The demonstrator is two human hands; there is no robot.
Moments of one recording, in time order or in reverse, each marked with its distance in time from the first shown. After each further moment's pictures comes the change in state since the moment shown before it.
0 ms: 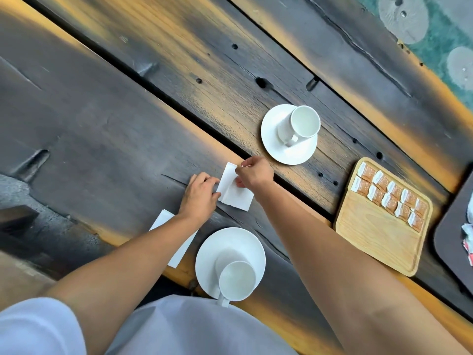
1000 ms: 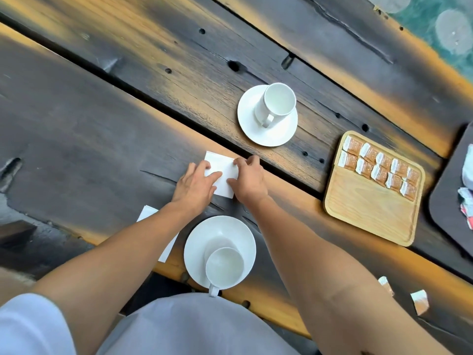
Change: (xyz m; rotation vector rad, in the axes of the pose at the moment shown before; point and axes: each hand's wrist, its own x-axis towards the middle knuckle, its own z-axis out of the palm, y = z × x) left_hand 0.004 0.023 0.011 0.399 -0.145 0.162; right_hand -0.004 0.070 -0.012 -0.528 0.022 -0.301
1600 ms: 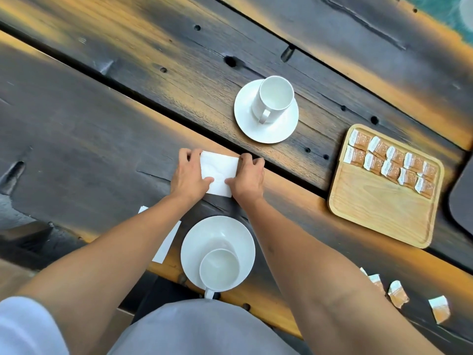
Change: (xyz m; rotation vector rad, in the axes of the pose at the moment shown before) left_hand 0.021 0.006 -0.005 -0.319 0.067 -0.311; right_hand 0.008 0.007 0.009 0.244 0.100 0.168
